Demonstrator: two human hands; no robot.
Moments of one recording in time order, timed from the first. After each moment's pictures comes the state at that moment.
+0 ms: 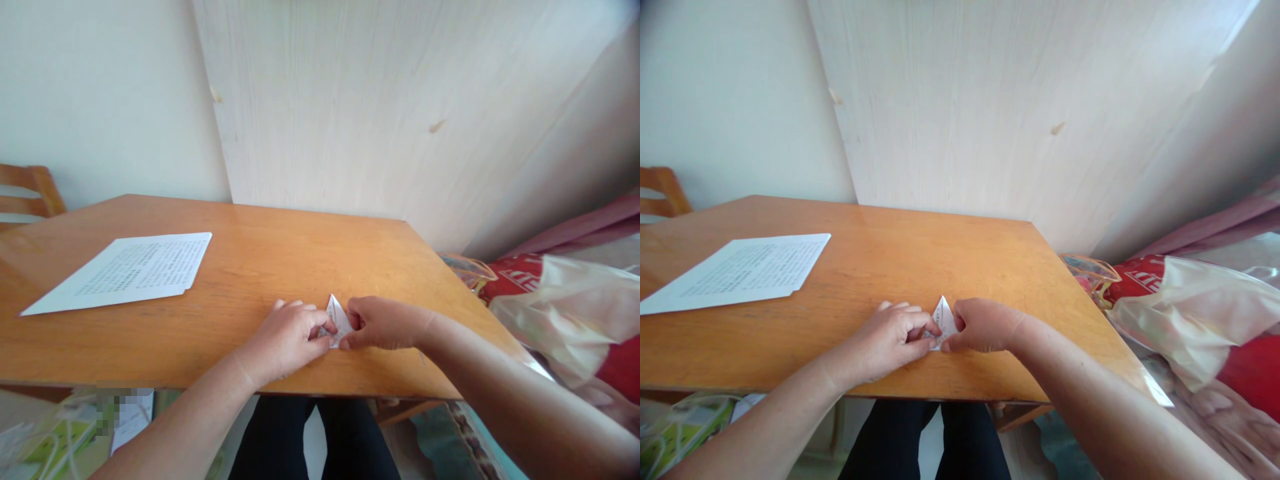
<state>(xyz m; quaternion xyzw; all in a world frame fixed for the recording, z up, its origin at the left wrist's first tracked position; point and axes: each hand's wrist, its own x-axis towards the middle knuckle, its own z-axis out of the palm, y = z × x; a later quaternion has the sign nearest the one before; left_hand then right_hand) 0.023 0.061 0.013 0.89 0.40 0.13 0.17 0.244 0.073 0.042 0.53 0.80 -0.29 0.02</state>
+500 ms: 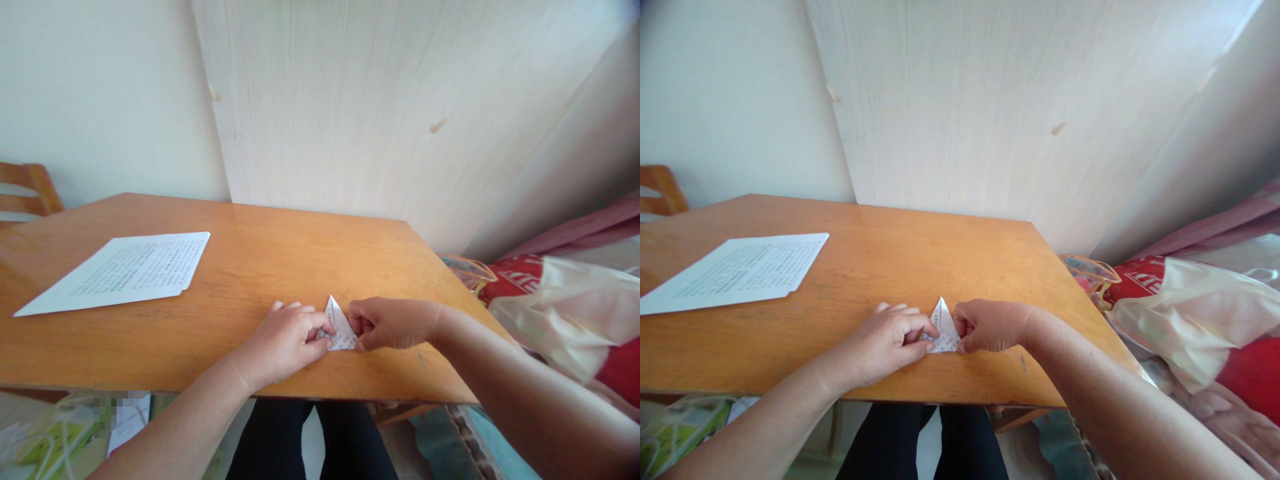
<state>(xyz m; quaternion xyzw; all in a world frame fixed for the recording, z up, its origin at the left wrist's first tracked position) 0.022 0.063 0.011 0.89 0.41 0.14 0.18 0.260 0.078 0.049 0.48 0.80 -0.36 0.05</state>
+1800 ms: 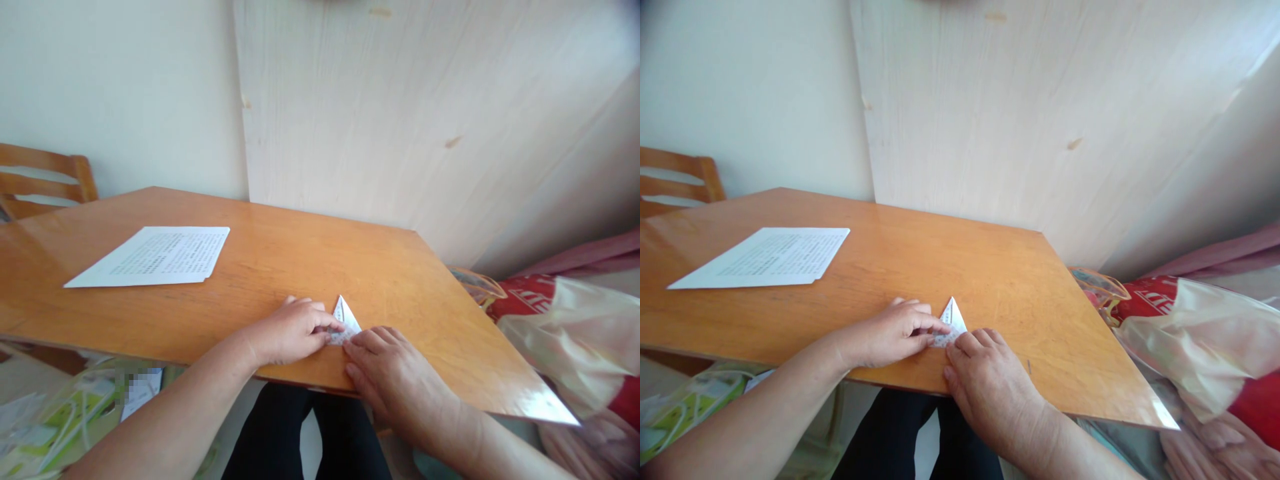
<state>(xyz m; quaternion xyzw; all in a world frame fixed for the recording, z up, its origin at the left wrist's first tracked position) 0.007 0.066 0.015 0.91 0.35 0.10 0.20 0.228 -0.011 0.019 0.43 0.90 0.01 -0.09</state>
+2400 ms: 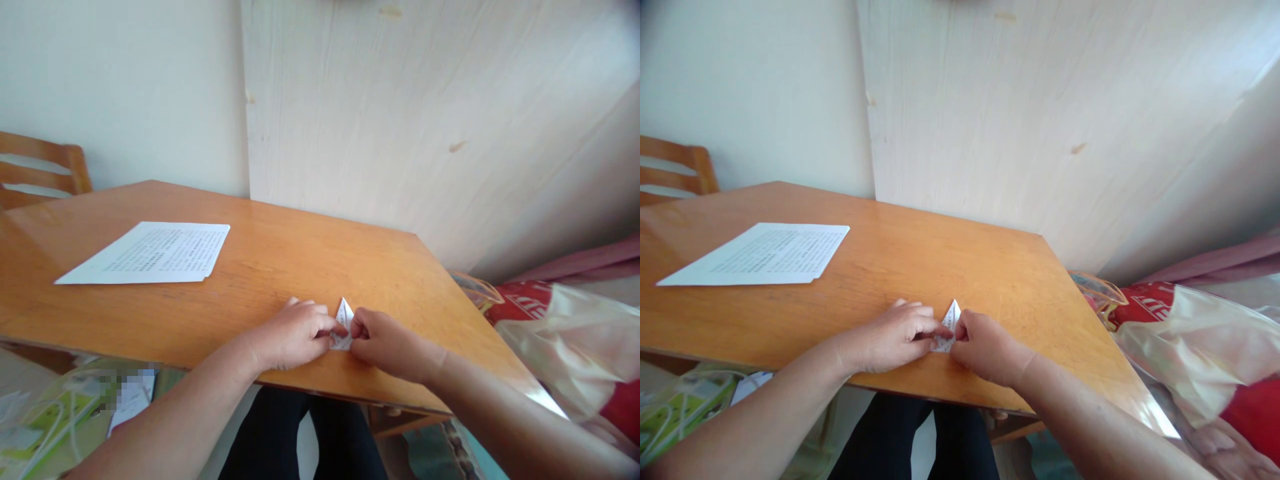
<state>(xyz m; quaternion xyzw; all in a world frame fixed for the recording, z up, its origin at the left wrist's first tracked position) 0.008 0.066 0.016 0.91 0.35 0.12 0.20 0.221 0.046 0.027 0.59 0.75 -0.29 -0.08</state>
